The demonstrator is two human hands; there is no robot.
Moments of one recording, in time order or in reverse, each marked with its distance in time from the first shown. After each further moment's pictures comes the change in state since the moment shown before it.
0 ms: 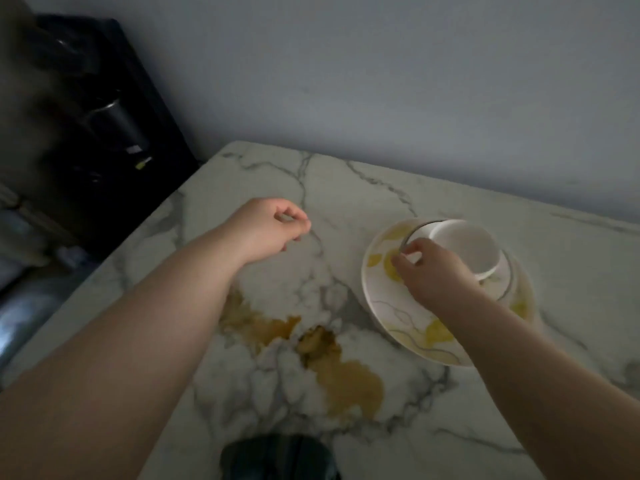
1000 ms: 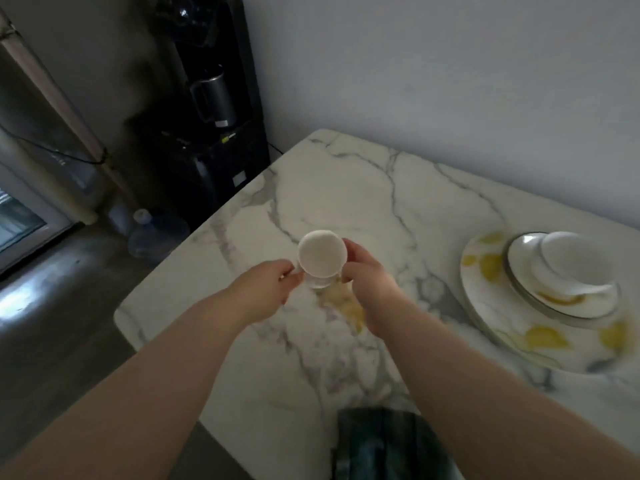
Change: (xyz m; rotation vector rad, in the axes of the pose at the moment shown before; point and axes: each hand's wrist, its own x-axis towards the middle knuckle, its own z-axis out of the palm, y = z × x) left_hand -0.081 -0.218 -0.078 0.073 -0.091 -0.107; right_hand -0.072 -0.193 0.184 0.795 -0.347 -0.013
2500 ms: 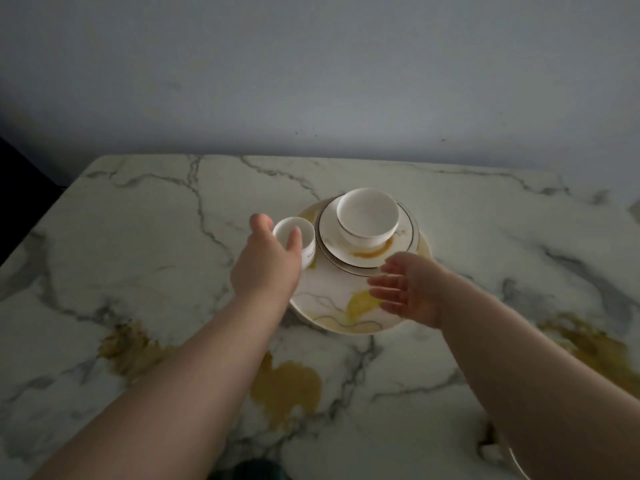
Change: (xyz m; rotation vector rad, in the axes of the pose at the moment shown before) left_hand 0.085 0.278 0.197 0.093 0.268 0.092; right_hand -0.054 0.050 -0.347 0.503 0.397 0.475
